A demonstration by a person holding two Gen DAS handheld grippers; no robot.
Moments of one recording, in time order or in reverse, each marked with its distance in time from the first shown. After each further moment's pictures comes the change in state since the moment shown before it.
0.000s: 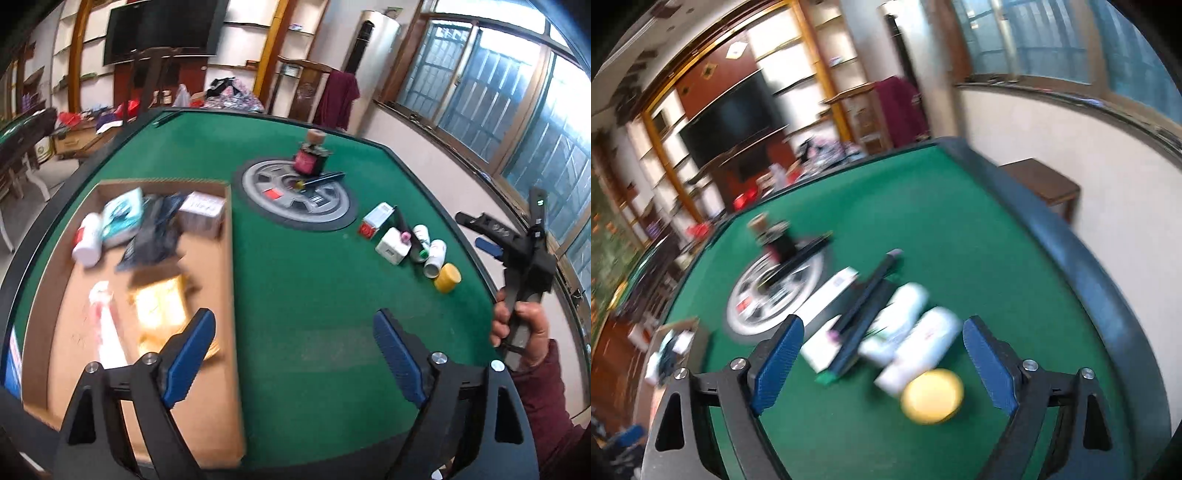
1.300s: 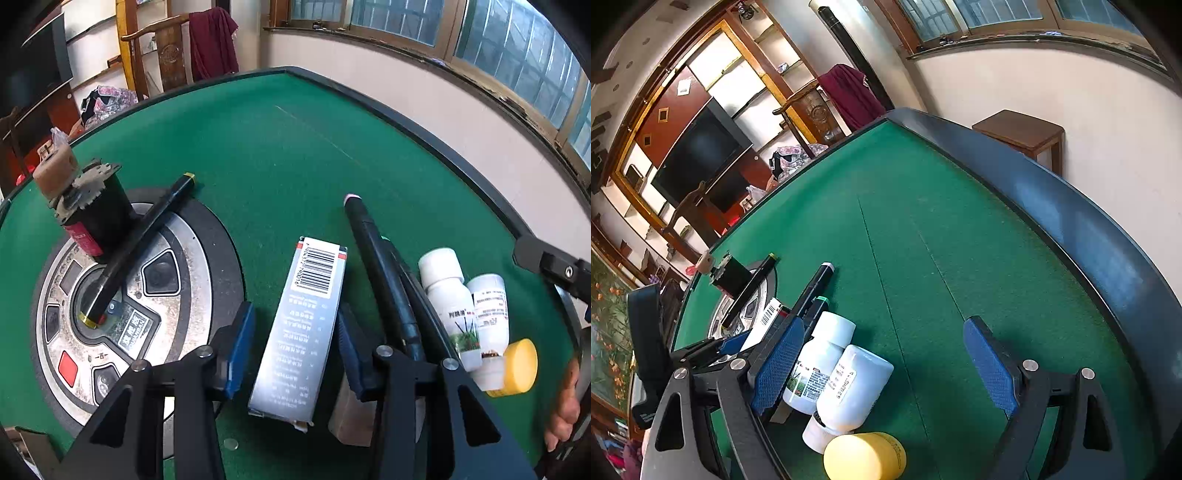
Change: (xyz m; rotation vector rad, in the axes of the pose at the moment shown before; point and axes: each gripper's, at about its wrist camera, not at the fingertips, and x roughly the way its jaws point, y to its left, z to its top) left arm 0.271 -0.136 0.113 0.434 0.237 -0.099; right arm 0.057 -0.060 0.007 0.215 0.070 0.052
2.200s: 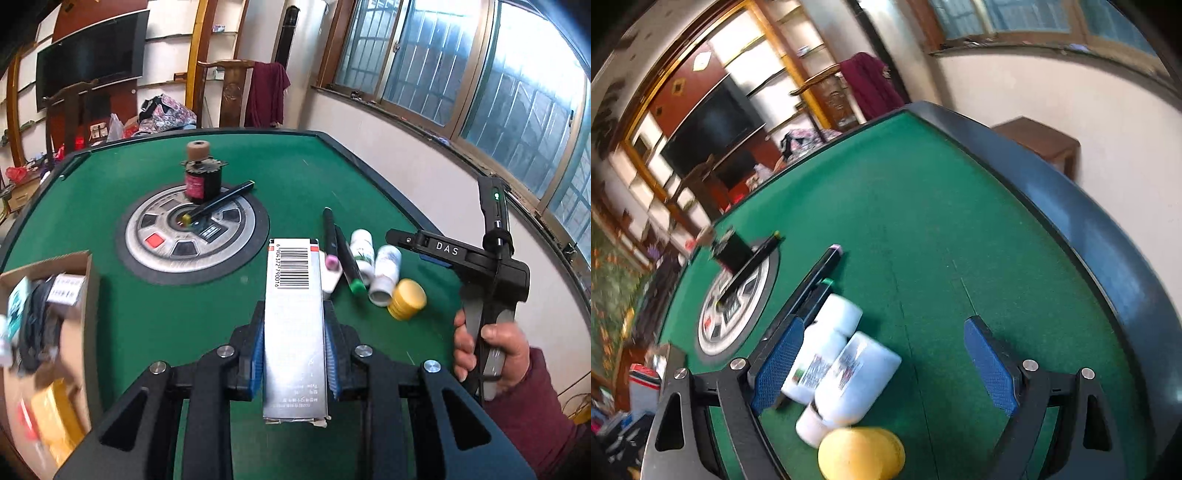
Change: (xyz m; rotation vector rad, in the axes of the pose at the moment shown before) left arm -0.172 -0.028 -0.121 -0.212 -0.246 0.022; right arm -0.004 0.014 -0.008 -0.162 0.037 -0.005
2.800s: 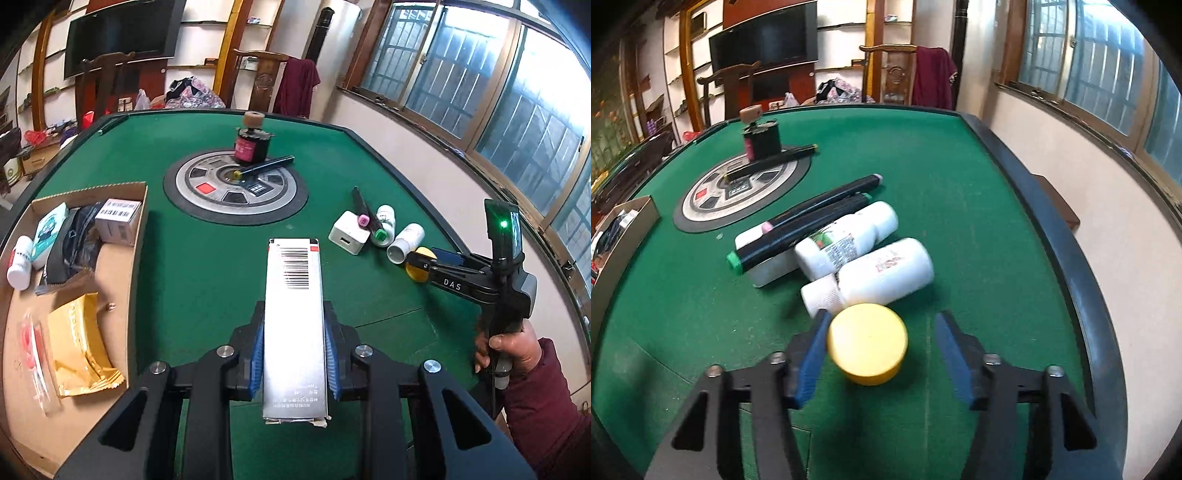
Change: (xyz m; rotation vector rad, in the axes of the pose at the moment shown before) left arm -0.032 0.042 -0.055 -0.124 0.016 0.019; right arm -0.015 0.045 -0.056 -0.411 0.056 -0.145
